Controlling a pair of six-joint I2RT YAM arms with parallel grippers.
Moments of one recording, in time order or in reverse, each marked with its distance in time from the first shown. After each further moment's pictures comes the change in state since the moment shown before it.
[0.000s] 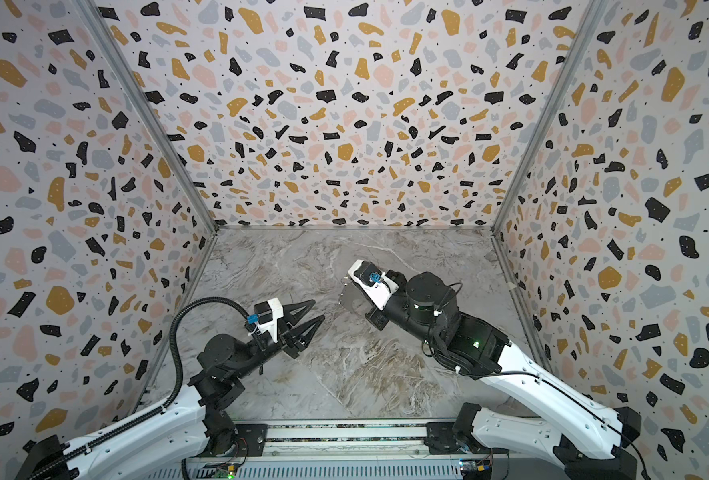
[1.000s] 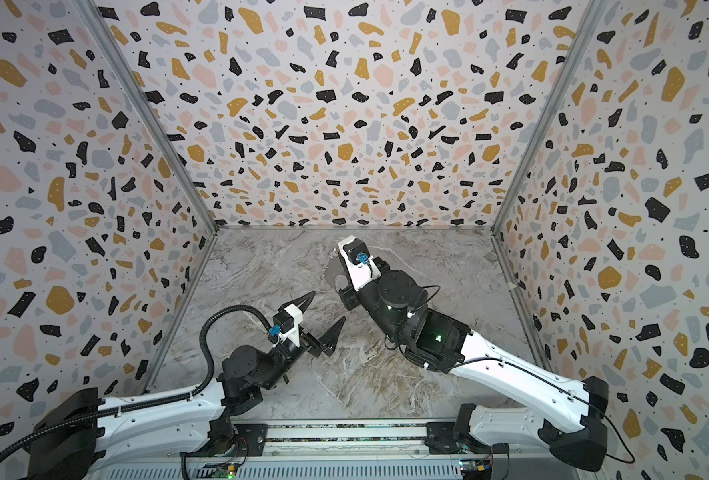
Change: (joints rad) left arm -0.306 0.255 0.059 0.222 -0.513 0.245; right arm 0.126 0.154 0.018 0.321 0.355 0.143
